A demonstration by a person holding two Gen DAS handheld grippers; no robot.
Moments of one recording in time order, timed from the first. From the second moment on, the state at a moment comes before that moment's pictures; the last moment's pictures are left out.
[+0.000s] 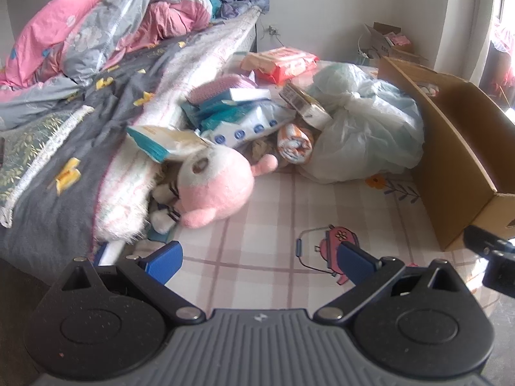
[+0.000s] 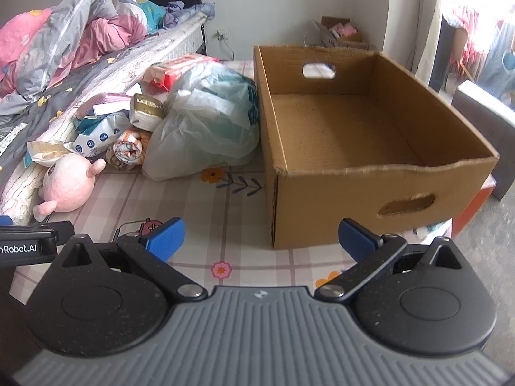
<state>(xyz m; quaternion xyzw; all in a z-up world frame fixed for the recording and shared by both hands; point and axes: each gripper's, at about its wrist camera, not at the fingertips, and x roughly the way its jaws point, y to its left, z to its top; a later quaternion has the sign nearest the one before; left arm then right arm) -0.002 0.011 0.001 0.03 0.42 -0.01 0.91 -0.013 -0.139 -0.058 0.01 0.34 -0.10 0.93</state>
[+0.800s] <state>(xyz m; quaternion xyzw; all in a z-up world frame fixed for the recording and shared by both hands) 0.124 0.109 0.069 -0.04 0.32 -0.01 0.95 0.239 -0.089 0.103 -0.01 0.35 0.25 0.90</state>
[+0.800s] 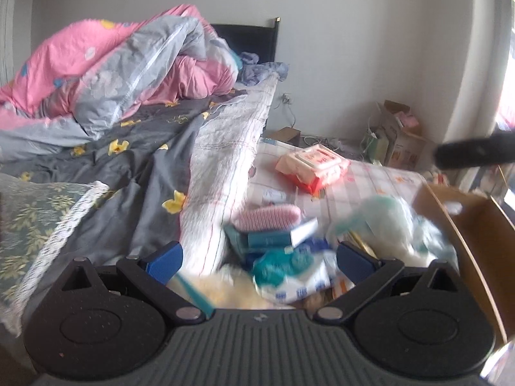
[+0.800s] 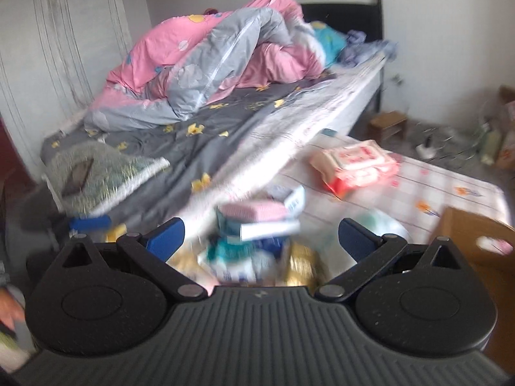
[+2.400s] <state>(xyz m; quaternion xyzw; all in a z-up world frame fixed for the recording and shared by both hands) 0.289 0.164 0.004 -0.24 0.46 0.01 0.85 0.471 -0.041 -0.079 0.20 0.63 0.34 0.66</state>
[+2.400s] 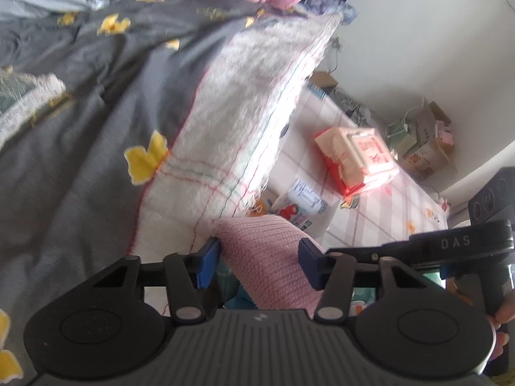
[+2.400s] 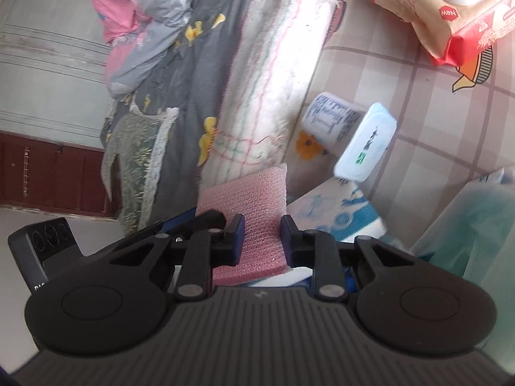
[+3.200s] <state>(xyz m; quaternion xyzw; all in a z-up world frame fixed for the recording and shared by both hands) 0.224 -0.005 0.118 -0.18 0.38 -0.14 0.90 0.303 -0.242 0.043 0.31 0.49 0.30 0.76</state>
